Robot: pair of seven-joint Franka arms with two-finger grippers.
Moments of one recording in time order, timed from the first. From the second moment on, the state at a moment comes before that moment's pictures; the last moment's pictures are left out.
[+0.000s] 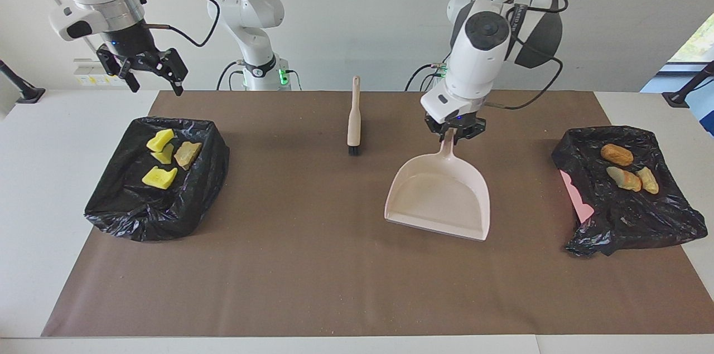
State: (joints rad) left arm -0.53 0.37 -0.07 -1.49 -0.01 1.79 -0.43; right arm -0.08 -0.06 0.02 -1.59 -0.03 1.56 0.01
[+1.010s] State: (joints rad) left arm -0.64 0.55 -0.07 -1.43 -0.08 1.99 -0.51; right arm -0.08 -0.10 0.02 -1.58 -0.02 1.51 0.01
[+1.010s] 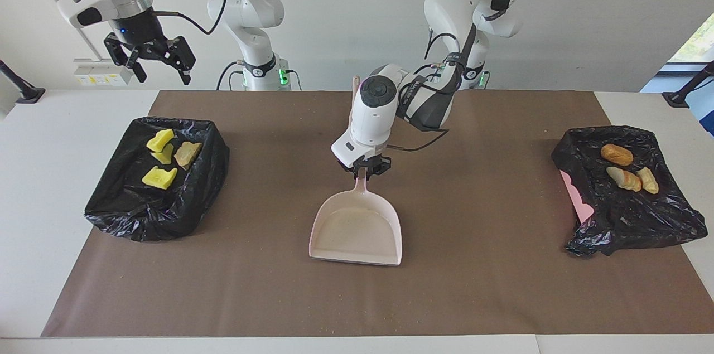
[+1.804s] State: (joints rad) left arm -0.64 0.55 -0.06 -1.45 -0.09 1.97 -0.52; right arm -0.08 -0.10 0.02 -1.58 -0.02 1.51 0.01
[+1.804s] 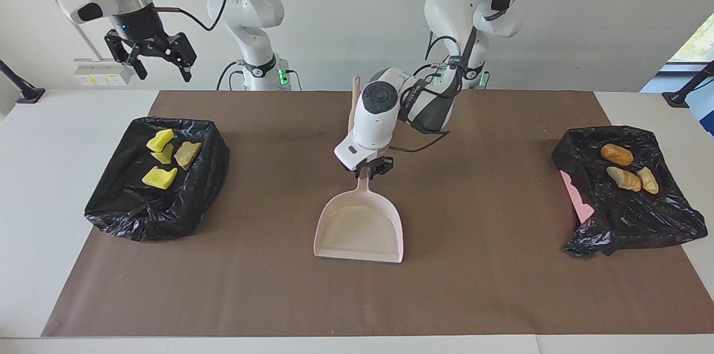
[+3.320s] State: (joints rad) left arm -0.25 -0.10 0.18 -1.59 0.01 1.55 0.10; right arm 0.04 -0.10 -0.03 -1.59 -0.02 1.51 0.01
